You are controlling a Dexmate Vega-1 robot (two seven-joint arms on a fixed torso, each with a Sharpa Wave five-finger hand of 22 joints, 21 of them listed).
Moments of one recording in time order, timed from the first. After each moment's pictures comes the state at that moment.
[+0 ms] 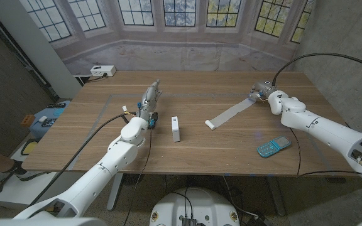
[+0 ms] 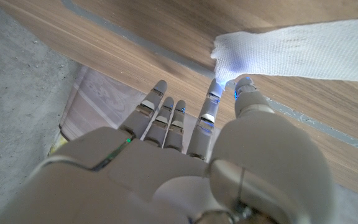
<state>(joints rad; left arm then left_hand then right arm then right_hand) 0.91 0.45 0.43 -1.50 -0.52 -0.24 0.21 0.27 0.17 0.62 0.08 0.18 -0.02 0.06 0.18 0.17 -0.11 0.11 0.21 0.19 -0.12 0.12 0.18 0.17 0.03 0.08 0.20 0.17 -0.42 -0.76 -0.87 -1.22 -0.56 -0.31 -0.06 0.87 0.06 0.31 -0.17 0.20 0.81 -0.13 0.31 0.20 0.30 0.00 0.21 0.20 0.25 -0.04 0.23 0.20 0.45 -0.04 0.19 0.17</state>
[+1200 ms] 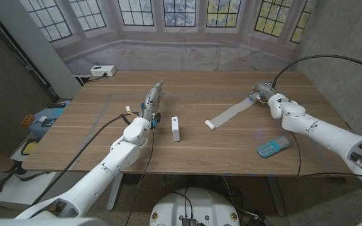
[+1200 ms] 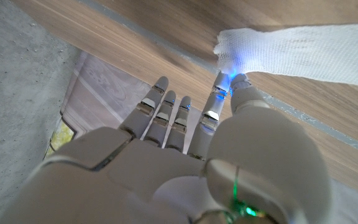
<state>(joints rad) 0.91 0.44 0.45 -1.50 -0.51 -0.23 0.21 0.27 0.17 0.62 0.07 0.18 -0.01 0.05 0.18 0.17 -0.11 0.11 0.21 0.19 -0.12 0.12 0.18 0.17 0.03 0.08 0.20 0.17 -0.44 -0.75 -0.87 -1.19 -0.59 -0.28 -0.17 0.94 0.07 0.31 -0.17 0.20 0.97 -0.13 0.37 0.21 0.40 -0.08 0.22 0.20 0.32 -0.04 0.26 0.21 0.50 -0.05 0.20 0.17</state>
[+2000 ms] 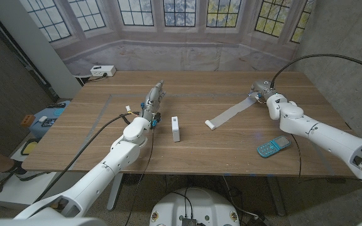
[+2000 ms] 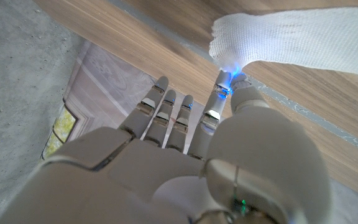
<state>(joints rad) 0.89 0.43 0.45 -1.45 -0.53 -0.26 0.16 0.27 0.17 0.62 0.07 0.18 0.00 0.05 0.18 0.17 -0.11 0.11 0.21 0.19 -0.12 0.12 0.18 0.17 0.04 0.09 0.20 0.17 -0.47 -0.77 -0.87 -1.30 -0.63 -0.36 -0.15 0.95 0.07 0.31 -0.16 0.20 1.02 -0.14 0.39 0.21 0.42 -0.09 0.22 0.20 0.33 -0.04 0.26 0.21 0.50 -0.05 0.20 0.17</state>
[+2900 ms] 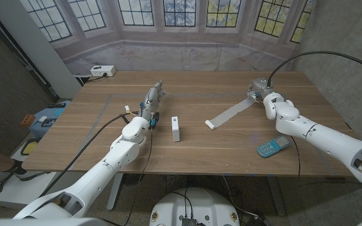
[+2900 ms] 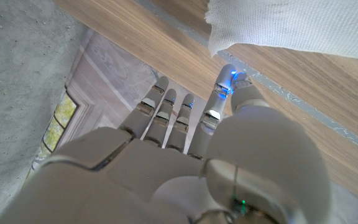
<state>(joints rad) 0.86 0.42 0.45 -1.38 -0.55 -0.29 0.11 0.27 0.17 0.62 0.06 0.18 0.00 0.05 0.18 0.17 -0.11 0.11 0.21 0.19 -0.12 0.12 0.18 0.17 0.04 0.09 0.20 0.17 -0.50 -0.78 -0.86 -1.40 -0.70 -0.45 -0.10 0.96 0.08 0.30 -0.16 0.20 1.04 -0.13 0.39 0.21 0.44 -0.10 0.22 0.20 0.34 -0.04 0.26 0.21 0.50 -0.05 0.20 0.17</state>
